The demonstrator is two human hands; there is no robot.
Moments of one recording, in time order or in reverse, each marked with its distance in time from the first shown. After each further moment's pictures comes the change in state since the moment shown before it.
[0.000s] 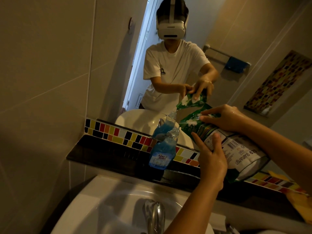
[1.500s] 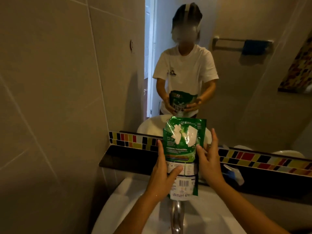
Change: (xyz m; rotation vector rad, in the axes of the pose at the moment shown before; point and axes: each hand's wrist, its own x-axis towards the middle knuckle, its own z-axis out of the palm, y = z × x) left_hand -0.011 -0.063 -0.146 0.713 0.032 0.342; right_hand -0.076 -0.012 0.184 1.327 0.466 -0.105
